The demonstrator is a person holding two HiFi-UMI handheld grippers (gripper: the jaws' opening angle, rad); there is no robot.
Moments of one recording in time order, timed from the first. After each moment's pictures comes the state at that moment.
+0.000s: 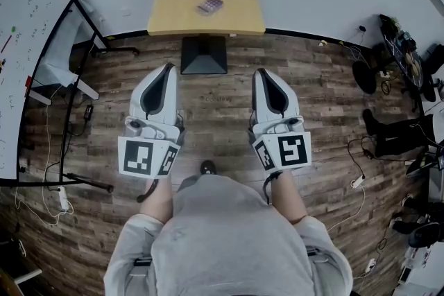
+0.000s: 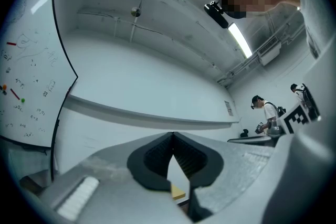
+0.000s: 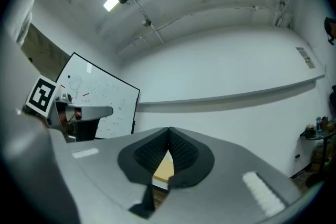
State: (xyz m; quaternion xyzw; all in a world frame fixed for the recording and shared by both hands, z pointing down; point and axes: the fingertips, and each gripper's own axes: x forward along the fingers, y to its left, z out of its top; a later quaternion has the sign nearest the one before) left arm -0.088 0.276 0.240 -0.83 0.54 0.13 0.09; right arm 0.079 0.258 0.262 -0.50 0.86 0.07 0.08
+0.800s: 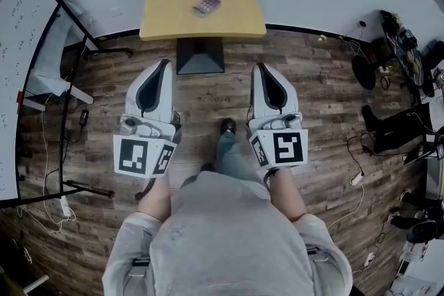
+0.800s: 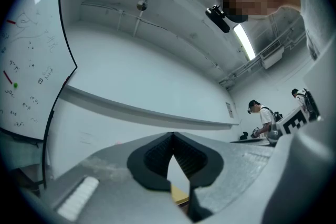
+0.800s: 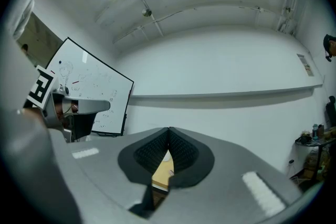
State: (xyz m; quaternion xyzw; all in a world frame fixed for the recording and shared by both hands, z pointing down) left arm -0.101 0.193 0.250 -0.83 0.53 0.14 0.07; right arm 0.069 0.176 0.275 -0.53 0.84 0.08 0.05
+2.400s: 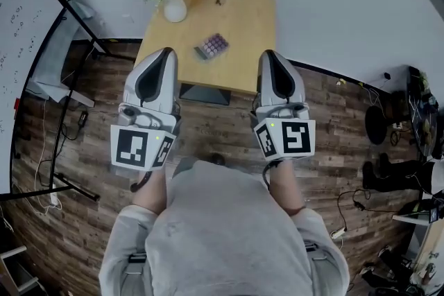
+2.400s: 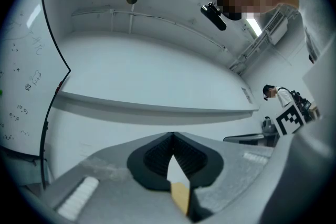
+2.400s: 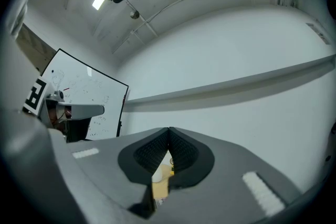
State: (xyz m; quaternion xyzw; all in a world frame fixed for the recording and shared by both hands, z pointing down) left arm -0.069 -0.058 0.226 -0.78 0.60 0.10 0.12; right arm 0.096 -0.117 0.249 -0.46 0.88 0.07 0.09
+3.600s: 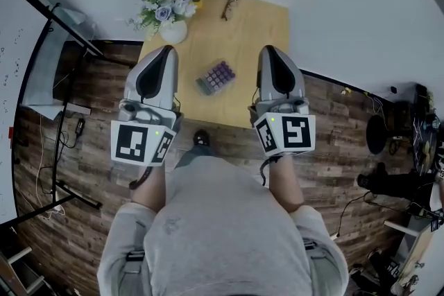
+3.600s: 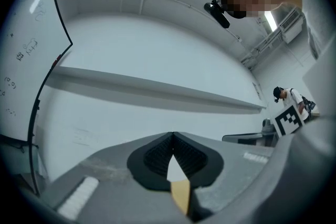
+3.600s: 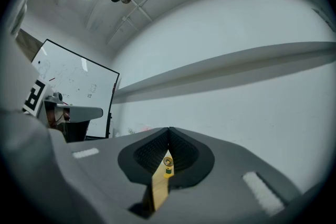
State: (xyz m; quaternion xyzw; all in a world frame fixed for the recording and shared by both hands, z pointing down) left arm -0.140 -0.248 0.264 -0.78 0.61 0.09 0.06; right arm 0.026 -0.308 0.279 -0.45 0.89 0.03 0.06
